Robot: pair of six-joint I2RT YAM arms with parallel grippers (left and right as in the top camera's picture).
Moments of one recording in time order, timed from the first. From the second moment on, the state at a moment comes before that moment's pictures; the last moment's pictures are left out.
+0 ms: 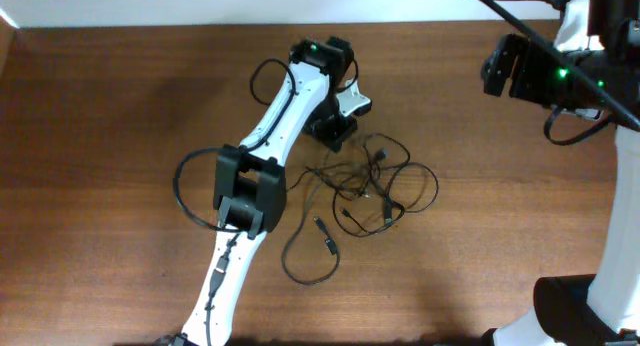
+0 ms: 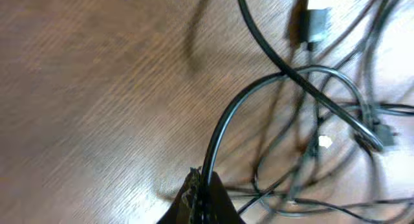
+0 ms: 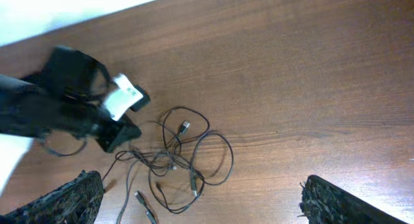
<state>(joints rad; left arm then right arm) -0.43 2.61 2.52 -1.55 0.26 0.33 0.06 1.75 2.49 -1.69 -0.07 0.30</state>
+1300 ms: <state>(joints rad) -0.18 2.05 2.89 -1.45 0.38 -0.23 0.18 1.93 2.44 -1.52 -0.32 0.25</state>
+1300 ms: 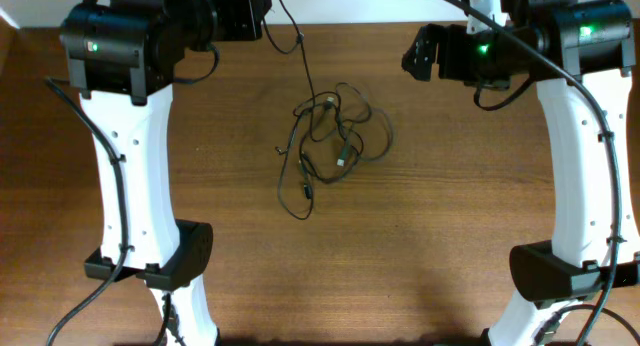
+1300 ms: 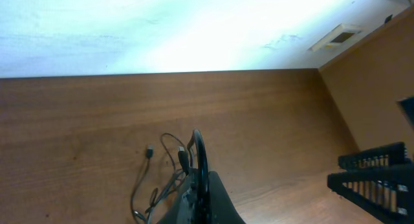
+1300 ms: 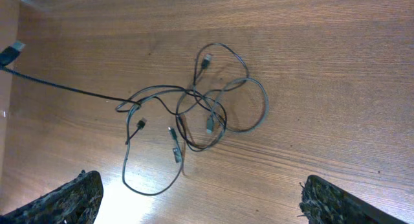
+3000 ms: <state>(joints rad) -0.09 2.03 2.89 -1.48 0.44 -0.29 0.39 2.46 2.44 -1.00 -0.68 0.58</state>
